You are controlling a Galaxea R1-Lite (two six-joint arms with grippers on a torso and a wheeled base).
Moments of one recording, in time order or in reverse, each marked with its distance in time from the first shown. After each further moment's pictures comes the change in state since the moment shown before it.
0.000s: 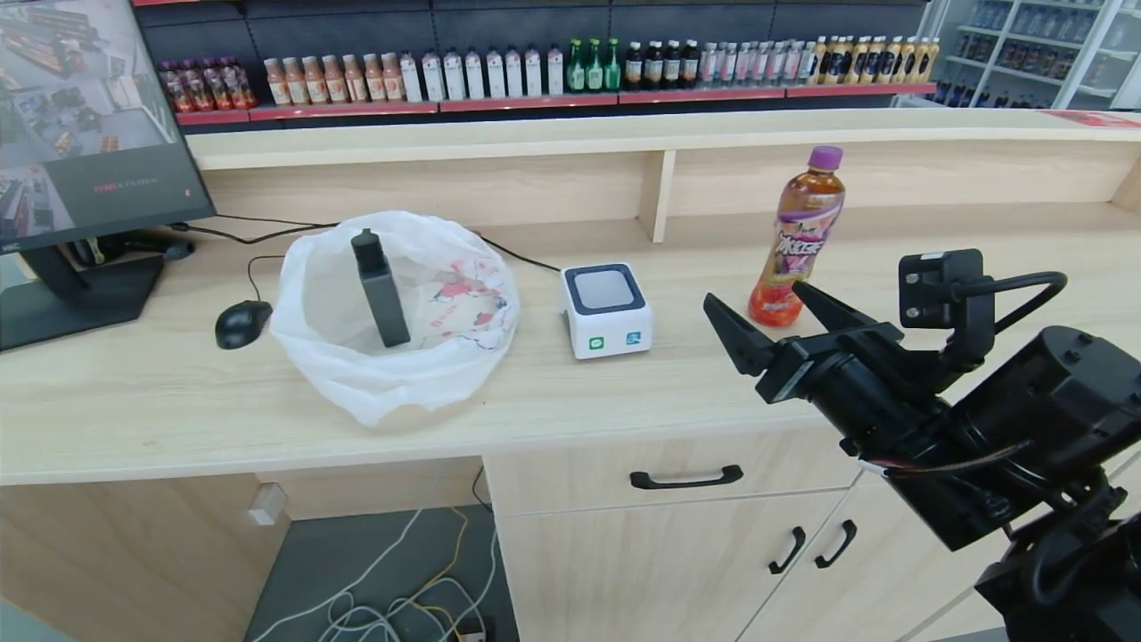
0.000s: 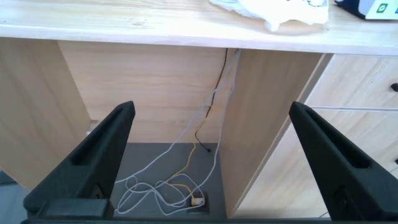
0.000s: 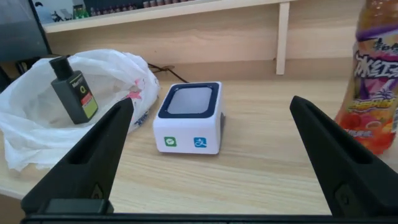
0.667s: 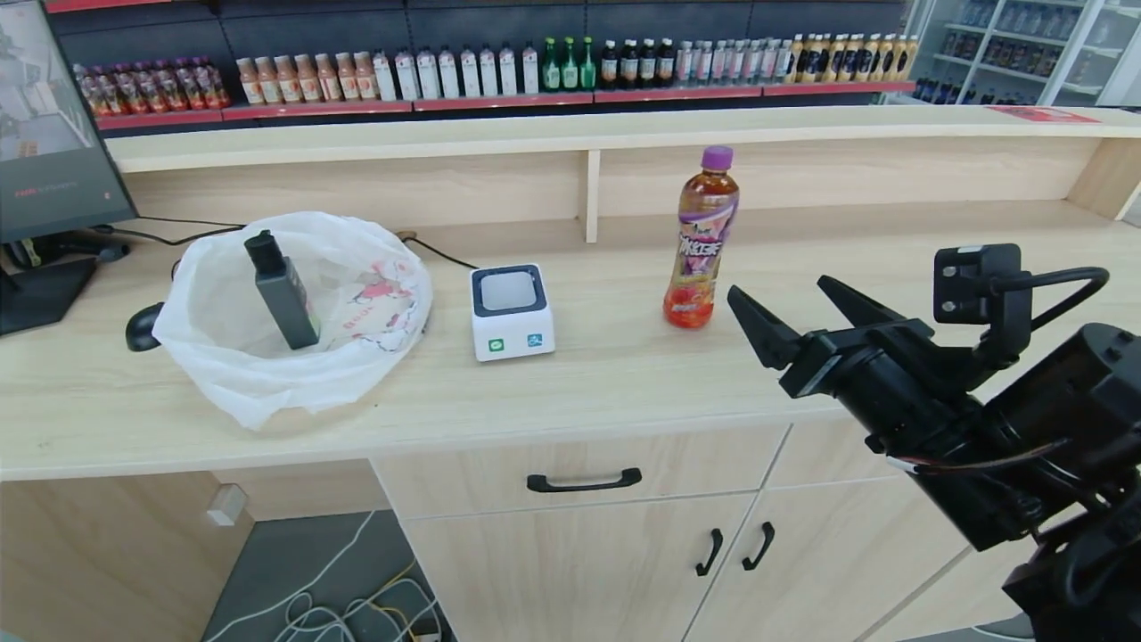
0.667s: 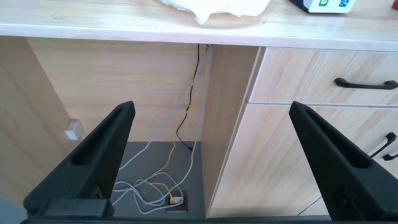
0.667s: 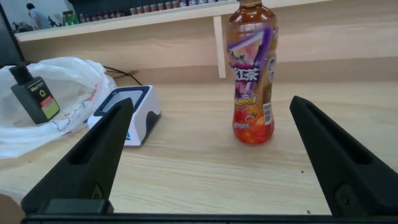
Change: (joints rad) left arm 0.000 0.000 0.001 0.000 0.000 0.003; right arm -0.031 -0.034 0.026 -0.001 0.000 -0.002
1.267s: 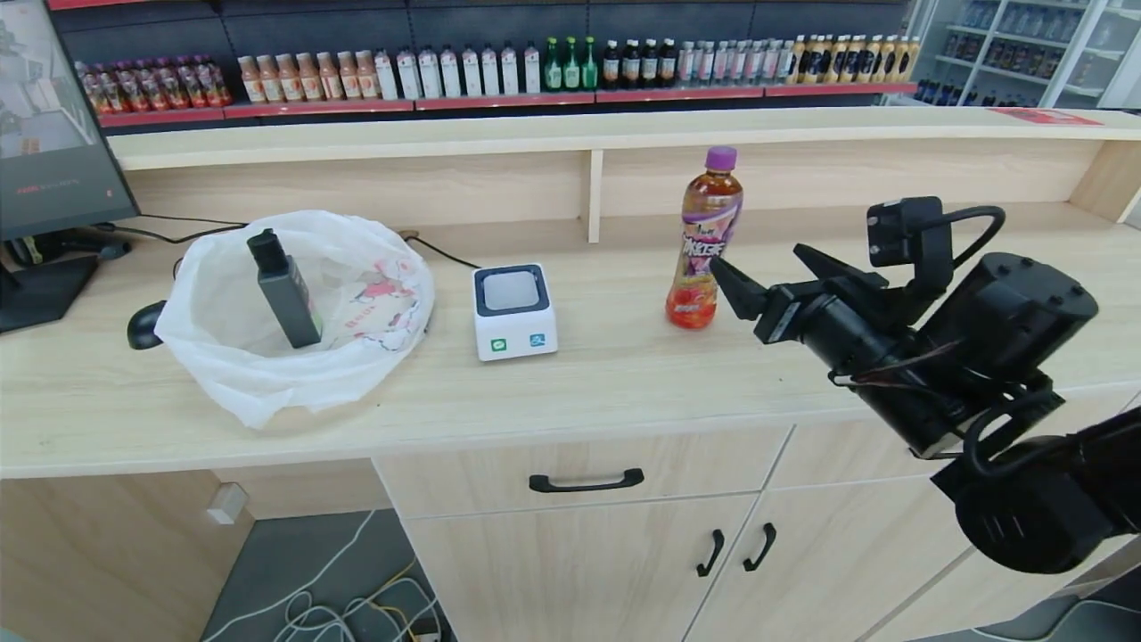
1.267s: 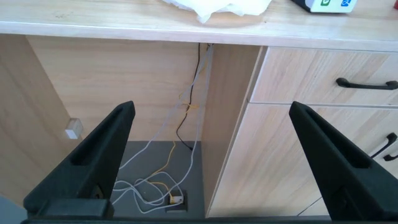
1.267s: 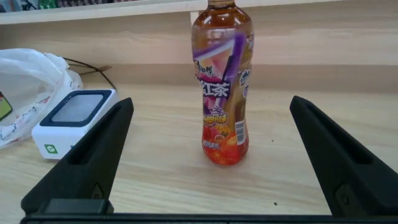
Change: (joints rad) left arm 0.000 0.000 0.000 0.000 0.000 0.001; right arm -0.116 0.106 -0.271 0.201 0.092 -0.024
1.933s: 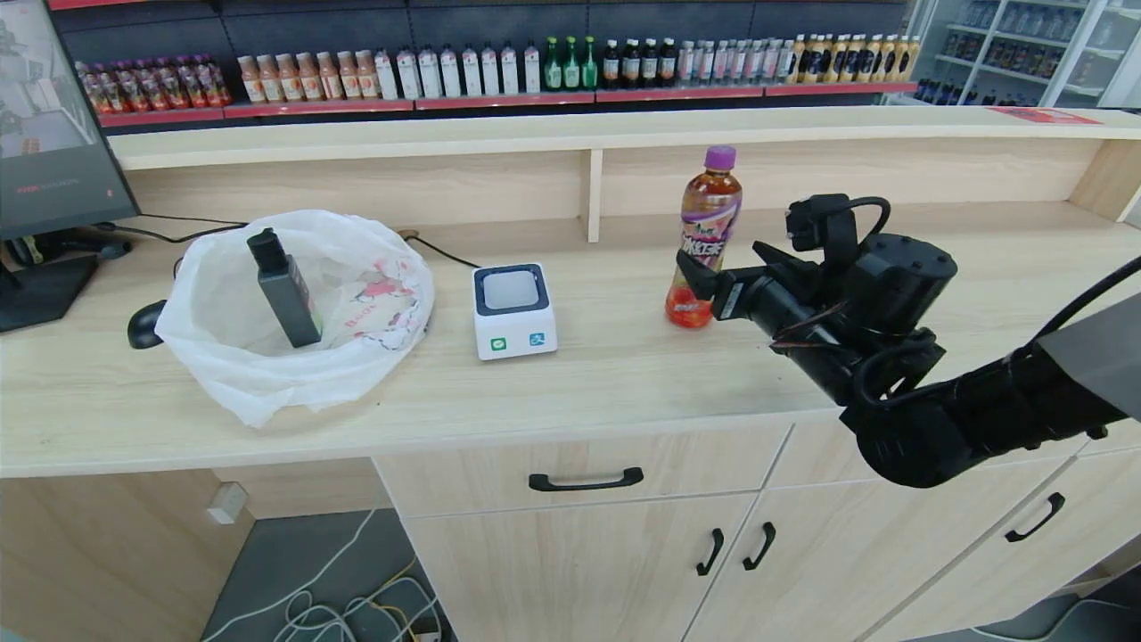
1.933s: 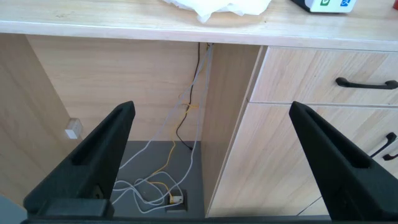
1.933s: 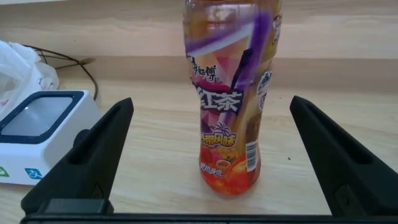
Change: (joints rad) left arm 0.000 0.000 0.000 0.000 0.000 0.000; right arm -0.036 0.196 -0.299 0.151 0.001 0.006
